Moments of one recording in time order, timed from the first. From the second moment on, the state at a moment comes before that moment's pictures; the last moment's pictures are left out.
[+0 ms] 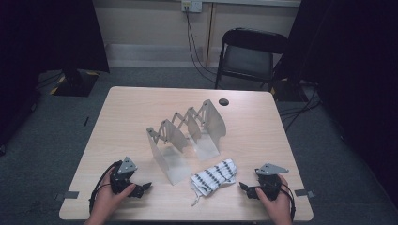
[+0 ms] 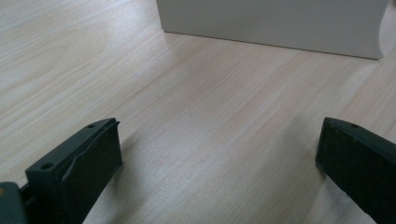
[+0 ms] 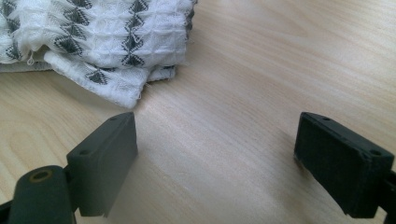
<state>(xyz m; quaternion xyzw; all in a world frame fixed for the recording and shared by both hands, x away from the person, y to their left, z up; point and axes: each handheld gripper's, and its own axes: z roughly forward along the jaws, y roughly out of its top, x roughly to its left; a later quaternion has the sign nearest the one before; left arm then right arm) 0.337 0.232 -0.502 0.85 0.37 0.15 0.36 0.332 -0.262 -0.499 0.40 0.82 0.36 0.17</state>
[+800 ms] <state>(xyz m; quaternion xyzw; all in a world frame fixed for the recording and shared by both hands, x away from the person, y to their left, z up) 0.337 0.232 -0.502 0.85 0.37 0.15 0.36 0.329 -0.241 -0.477 0.37 0.84 0.37 0.17</state>
